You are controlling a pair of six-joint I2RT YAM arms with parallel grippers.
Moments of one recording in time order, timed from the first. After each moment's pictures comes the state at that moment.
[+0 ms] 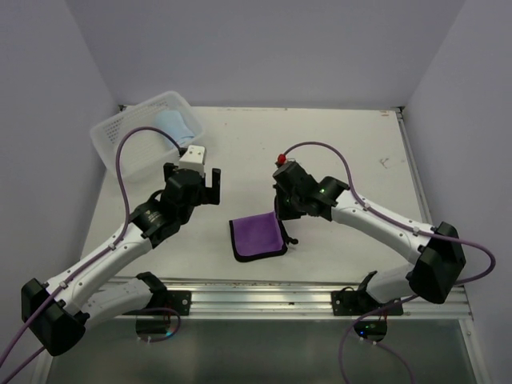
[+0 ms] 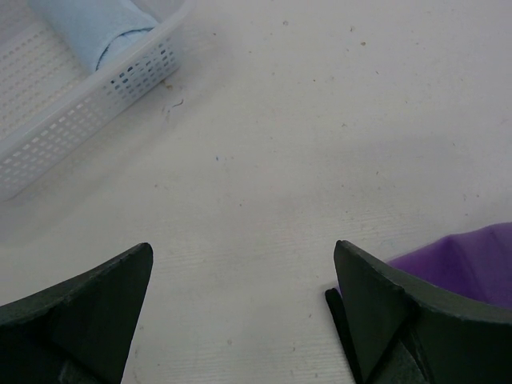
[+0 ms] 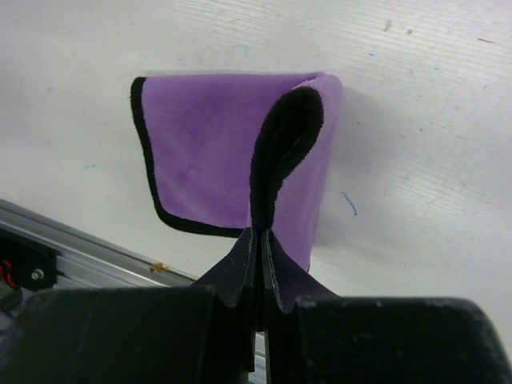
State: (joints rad) left arm -0.67 0.98 0.84 -0.37 -0.51 -0.26; right arm 0.83 1.40 1.15 -0.74 0.13 0.65
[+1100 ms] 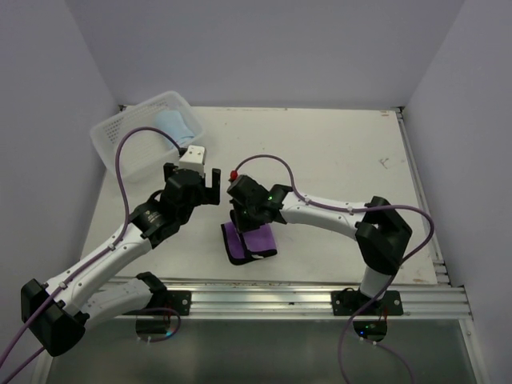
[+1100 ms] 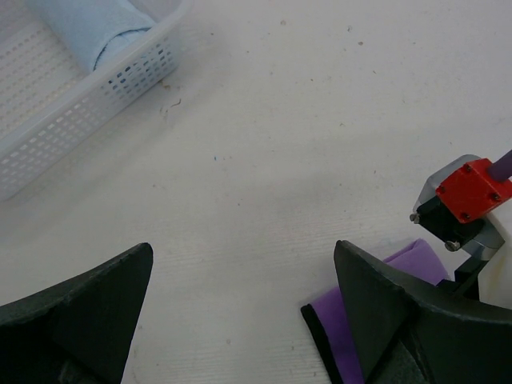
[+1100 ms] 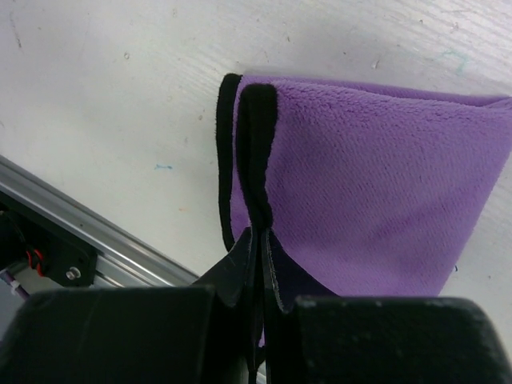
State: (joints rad) left arm -0.67 0.98 0.84 -0.38 -0.50 -0.26; right arm 1.02 1.76 1.31 -0.55 0.04 0.70
